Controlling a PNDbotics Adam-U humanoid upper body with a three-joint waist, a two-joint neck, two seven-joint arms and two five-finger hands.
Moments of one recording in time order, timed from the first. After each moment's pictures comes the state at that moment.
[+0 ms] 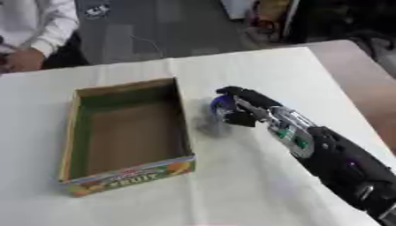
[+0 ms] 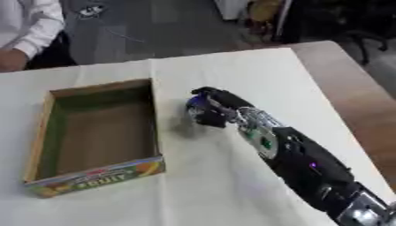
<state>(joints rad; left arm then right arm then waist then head) -0.42 0.50 -0.09 -1.98 0.03 -0.34 0.16 -0.81 -0.49 0.45 -1.08 0.56 0.09 0.23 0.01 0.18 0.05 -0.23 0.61</state>
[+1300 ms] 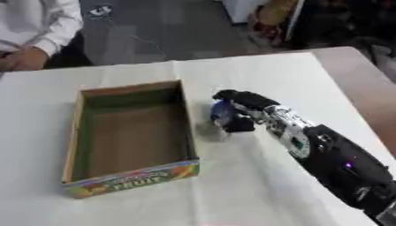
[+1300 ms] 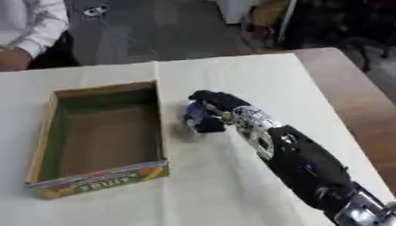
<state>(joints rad) -0.48 0.49 -0.09 -1.98 0.05 -0.33 0.15 -0.82 -0.50 0.43 -1.09 0.77 0.04 0.32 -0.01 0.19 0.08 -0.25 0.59</state>
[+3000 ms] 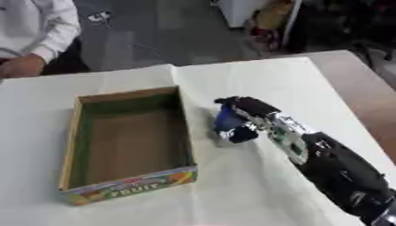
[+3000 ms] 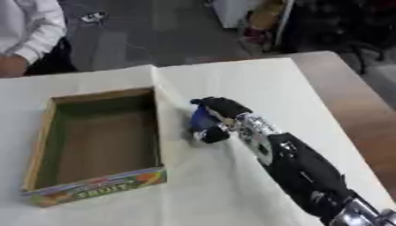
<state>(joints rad) -0.48 0.49 -0.09 -1.98 0.05 -0.34 0.15 -0.76 -0.47 0.38 -1.01 0.76 -0.04 0.18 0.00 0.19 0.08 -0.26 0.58</state>
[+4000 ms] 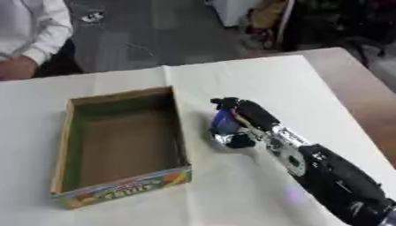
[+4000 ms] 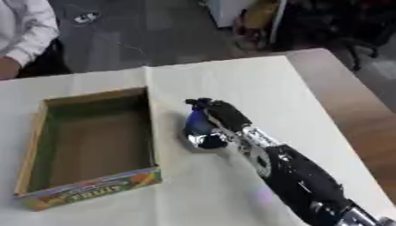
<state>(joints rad) -0.46 0.49 -0.09 -1.98 0.05 -0.34 0.15 -0.75 -0.48 0.41 -1.05 0.71 -0.15 -0.10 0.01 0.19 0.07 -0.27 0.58</state>
